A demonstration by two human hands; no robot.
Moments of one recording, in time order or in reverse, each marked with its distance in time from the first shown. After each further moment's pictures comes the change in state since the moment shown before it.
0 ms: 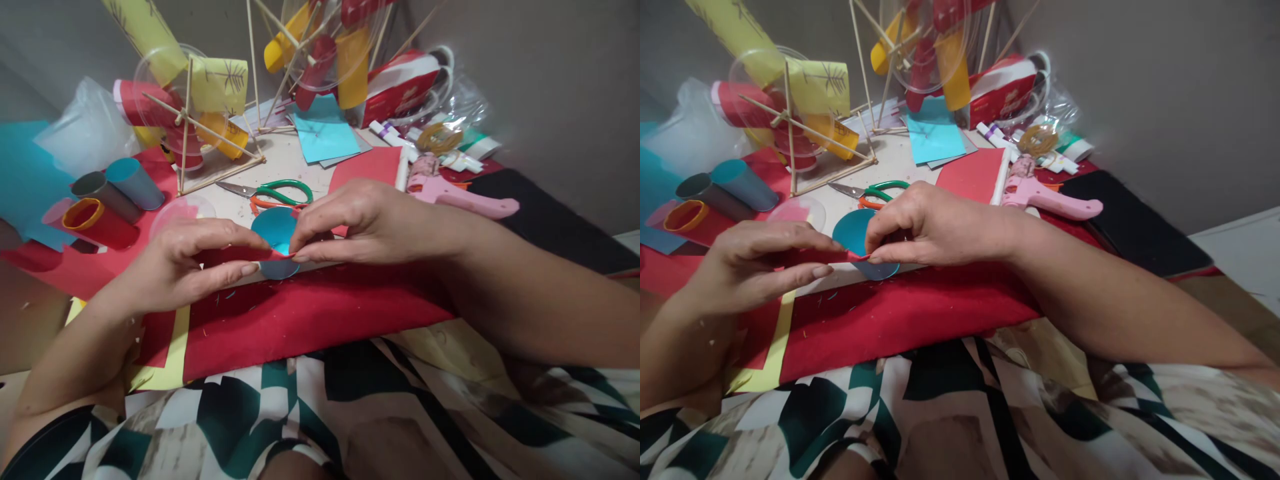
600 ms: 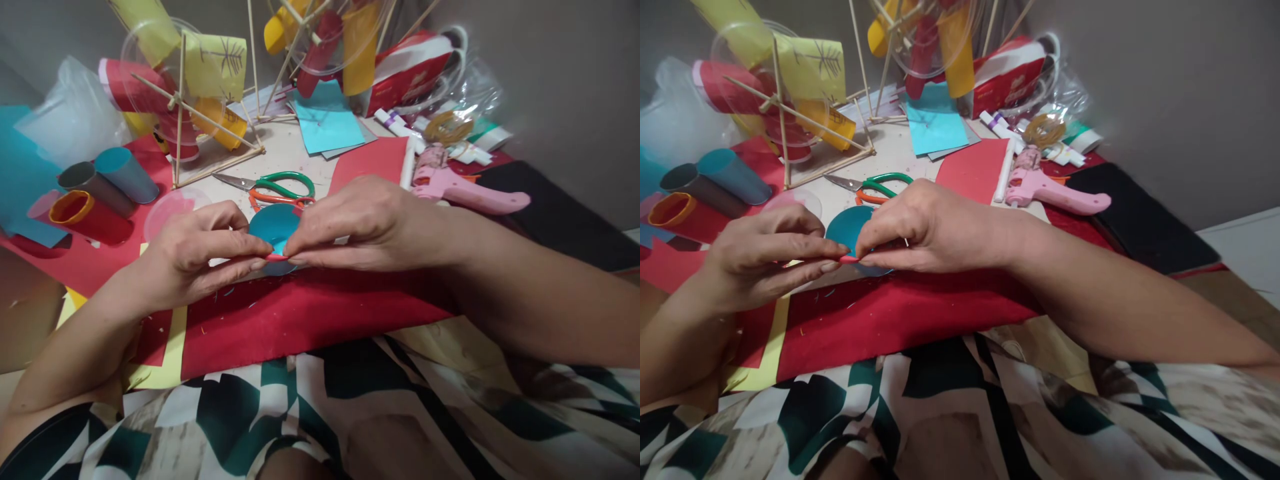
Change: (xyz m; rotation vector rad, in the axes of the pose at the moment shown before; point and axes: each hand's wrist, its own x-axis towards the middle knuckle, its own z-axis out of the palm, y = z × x) left_hand 0.006 -0.017 0.010 0.124 0.085 0.296; right_hand -0.001 0.001 0.009 -0.115 0.059 -0.156
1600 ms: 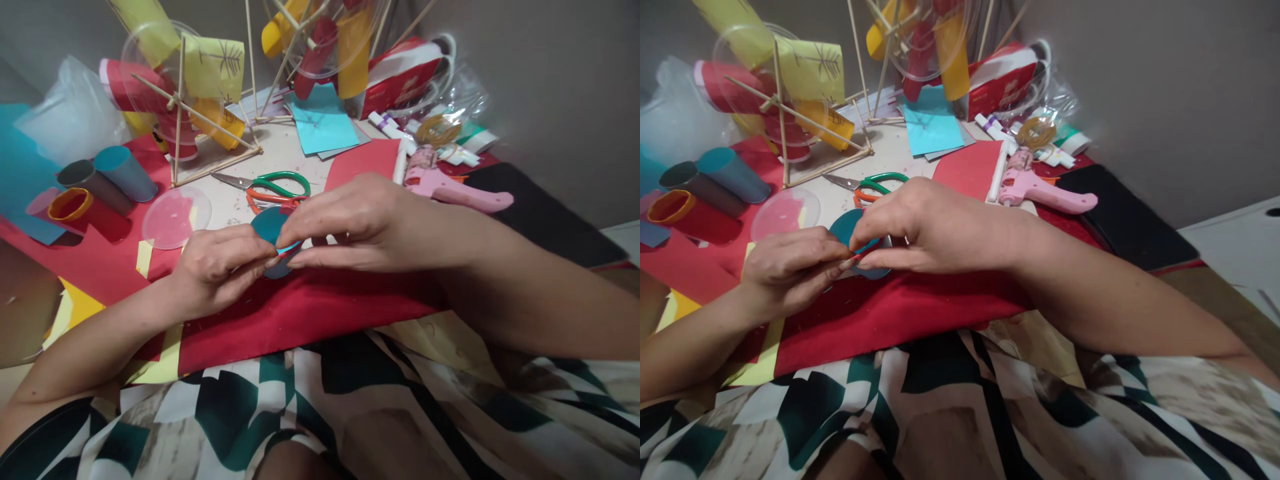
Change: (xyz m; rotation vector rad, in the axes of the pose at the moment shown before) left_hand -0.001 0.018 0.033 -0.045 0.104 -0.056; right_hand -0.002 -0.010 -0.005 -0.053 -0.059 0.123
